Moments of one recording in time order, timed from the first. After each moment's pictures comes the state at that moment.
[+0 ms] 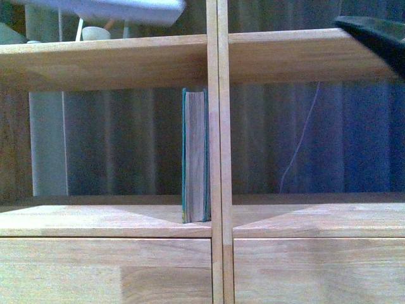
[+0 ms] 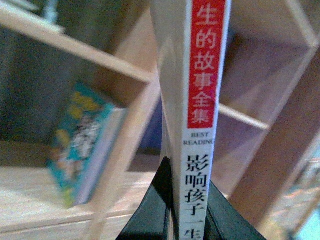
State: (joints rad) left arm 0.06 1.05 1.00 0.39 0.62 -0.54; right arm 0.09 0.87 0.57 0.92 -0.57 1.35
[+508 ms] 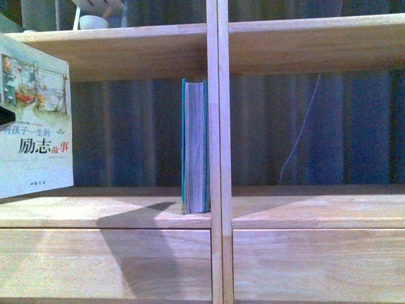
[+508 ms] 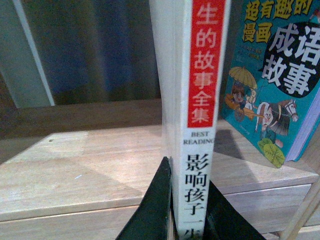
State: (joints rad) left arm 0.08 1.56 1.17 0.41 0.36 0.07; right arm -0.24 0.40 0.41 0.54 -0.66 0.74
